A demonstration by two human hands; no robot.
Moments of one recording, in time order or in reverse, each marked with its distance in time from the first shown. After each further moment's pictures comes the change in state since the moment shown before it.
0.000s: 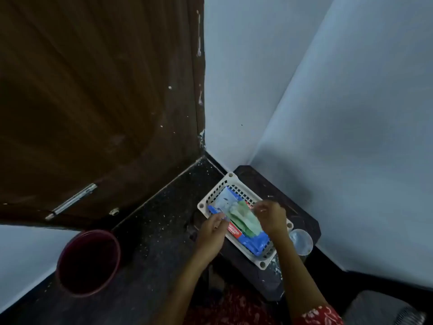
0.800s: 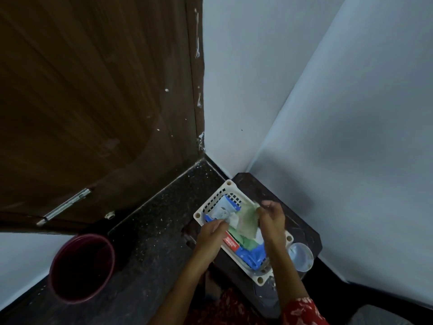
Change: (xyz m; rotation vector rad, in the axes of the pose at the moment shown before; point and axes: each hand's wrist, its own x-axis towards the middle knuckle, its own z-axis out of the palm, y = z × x) left_hand 0.038 0.012 0.015 -0.135 0.045 -0.080; right_hand 0.001 -0.025 -0.003 0.798 0.142 0.204
